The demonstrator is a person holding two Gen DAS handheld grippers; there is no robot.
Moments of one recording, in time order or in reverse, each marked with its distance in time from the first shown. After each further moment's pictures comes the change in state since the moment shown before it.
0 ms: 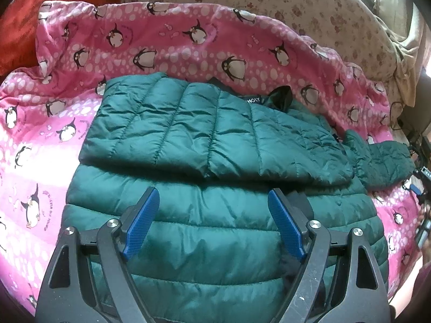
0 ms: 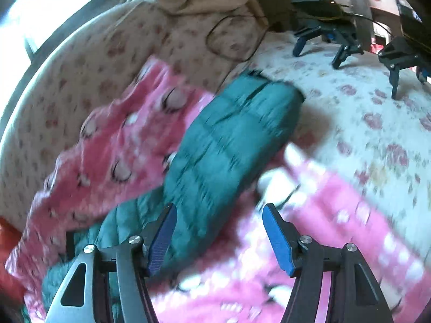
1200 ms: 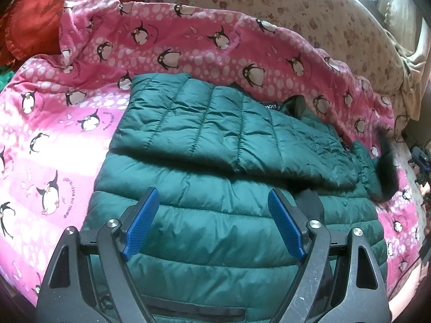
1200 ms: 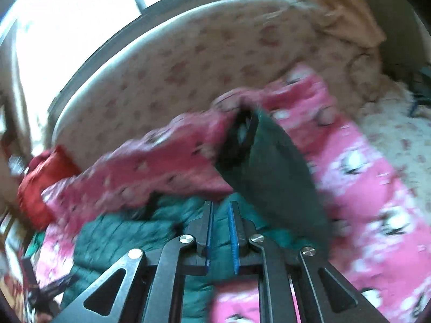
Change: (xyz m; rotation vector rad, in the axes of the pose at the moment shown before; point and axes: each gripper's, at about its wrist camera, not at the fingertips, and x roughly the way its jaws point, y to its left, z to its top) left arm -0.021 0.027 -0.007 -0.067 -0.027 0.022; right arm -0.048 0.169 -0.055 -0.416 0.055 0.424
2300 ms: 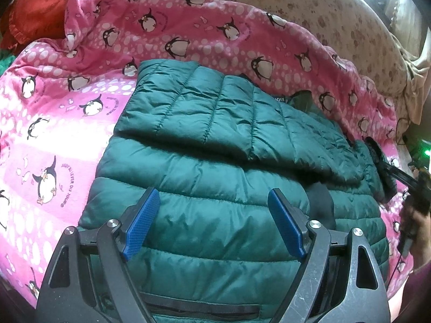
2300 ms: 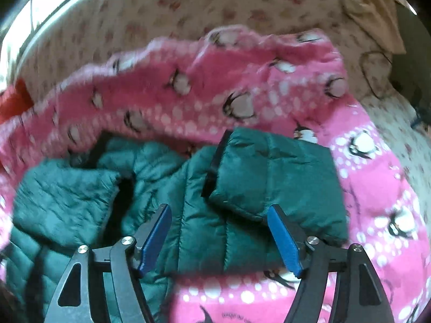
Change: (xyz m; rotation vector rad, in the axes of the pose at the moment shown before) left arm 0.010 0.013 -0.008 -0.031 0.036 -0.012; right arm 0.100 -0.007 -0.028 -0.186 0.205 -0.334
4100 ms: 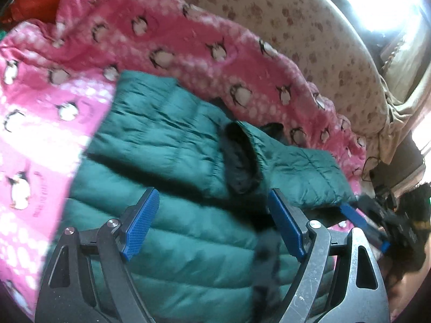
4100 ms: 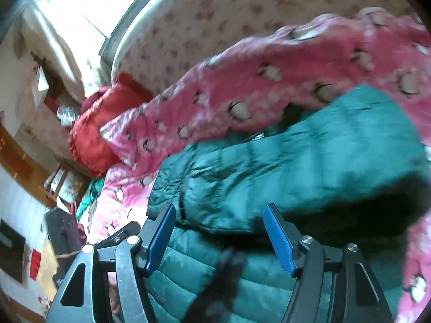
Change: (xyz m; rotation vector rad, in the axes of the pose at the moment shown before) left arm -0.002 -0.009 0.036 -0.177 -0.002 -0.208; right arm -0.071 0.140 -0.007 0.148 0.055 0.641
